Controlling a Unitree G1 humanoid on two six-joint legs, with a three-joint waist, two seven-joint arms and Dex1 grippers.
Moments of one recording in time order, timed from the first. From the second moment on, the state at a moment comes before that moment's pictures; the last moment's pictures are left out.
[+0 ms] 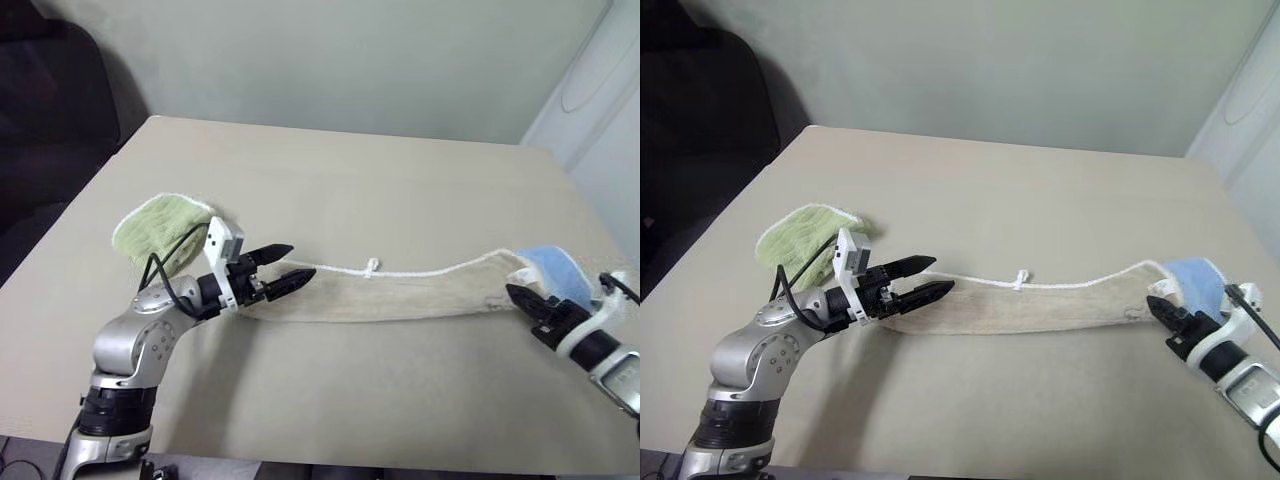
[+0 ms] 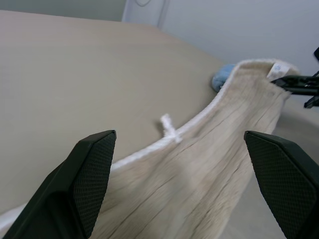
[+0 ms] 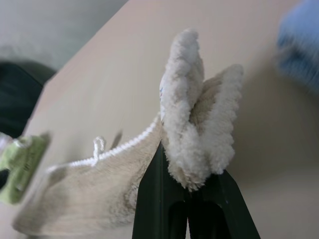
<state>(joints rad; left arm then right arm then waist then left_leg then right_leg) -0.30 0.57 0.12 -0.19 -0.67 0.65 -0.84 0.20 -0.71 -0.58 -0.35 1.51 0.85 0.01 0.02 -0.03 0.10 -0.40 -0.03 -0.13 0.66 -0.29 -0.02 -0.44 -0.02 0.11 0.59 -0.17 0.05</state>
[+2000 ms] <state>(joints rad) -0.32 0.49 0.10 -0.17 -0.64 0.62 -0.81 -0.18 -0.83 -0.19 -0.48 0.83 0.99 0.53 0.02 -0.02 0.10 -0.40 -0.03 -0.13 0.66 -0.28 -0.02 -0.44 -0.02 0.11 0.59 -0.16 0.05</state>
